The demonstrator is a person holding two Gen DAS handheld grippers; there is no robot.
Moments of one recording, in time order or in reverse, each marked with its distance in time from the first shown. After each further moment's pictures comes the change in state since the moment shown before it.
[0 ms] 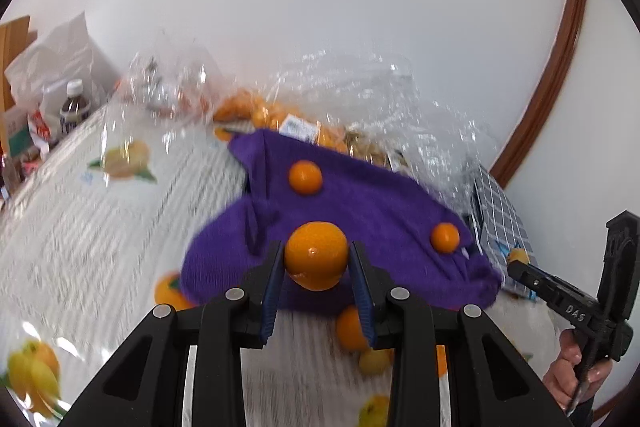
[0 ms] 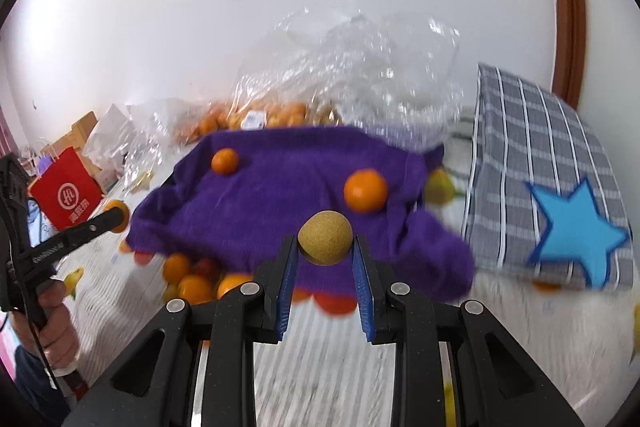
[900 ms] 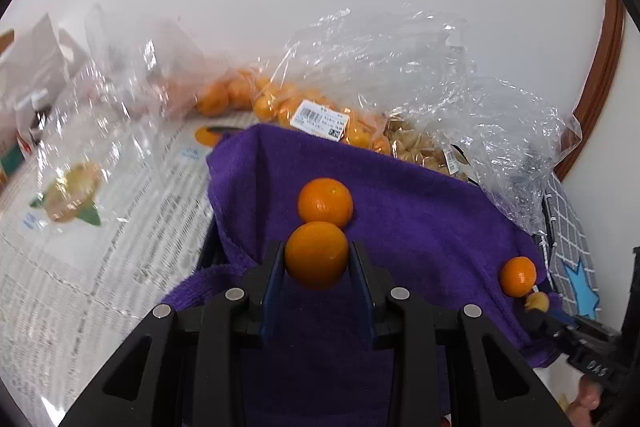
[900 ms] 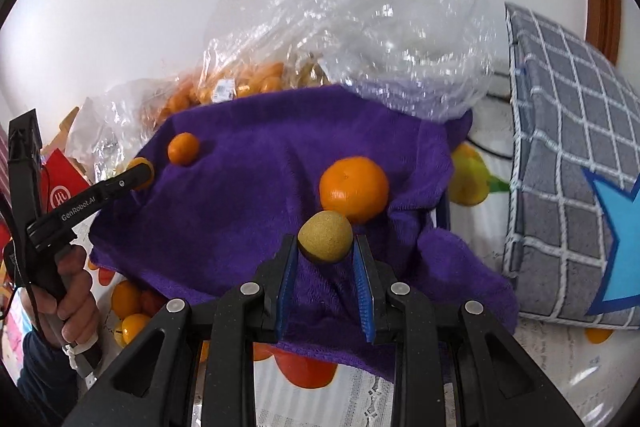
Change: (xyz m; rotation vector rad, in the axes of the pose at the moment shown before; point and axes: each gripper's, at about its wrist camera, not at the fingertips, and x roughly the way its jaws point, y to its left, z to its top) left arm 0.115 -0.011 0.028 0.021 0.075 0.134; right arm 0.092 -0.032 0.007 0.067 0.170 0.060
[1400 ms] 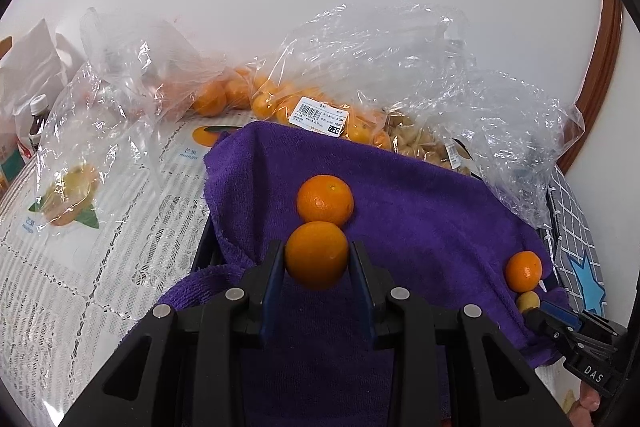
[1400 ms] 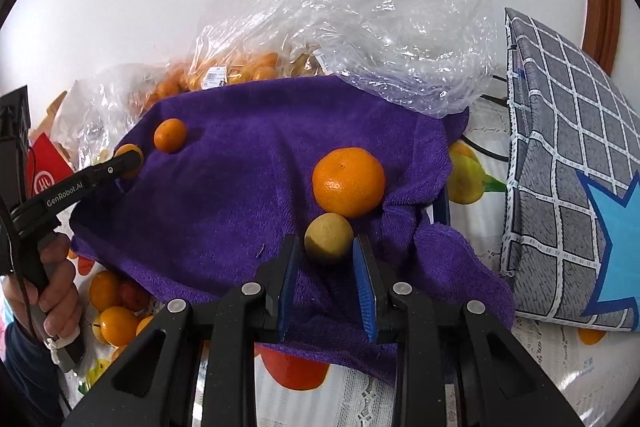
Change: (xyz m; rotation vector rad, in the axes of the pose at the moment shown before) left arm 0.003 -0.003 0.000 0.029 0.001 0.015; right arm 0.008 0.009 -0.003 -0.051 -0.004 -0.067
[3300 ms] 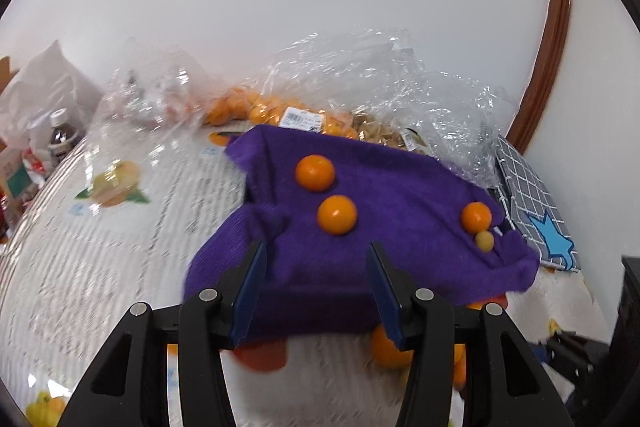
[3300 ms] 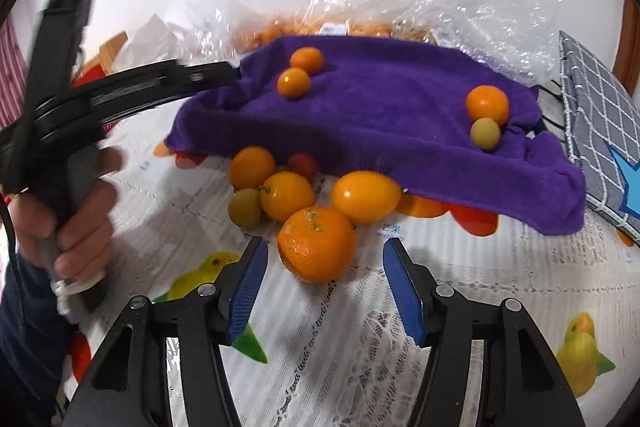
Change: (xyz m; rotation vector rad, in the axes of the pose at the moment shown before) left arm -0.088 0.021 -0.038 0.080 -0.047 -0.086; right arm -0.048 0.113 -0.086 -0.155 0.036 0.068
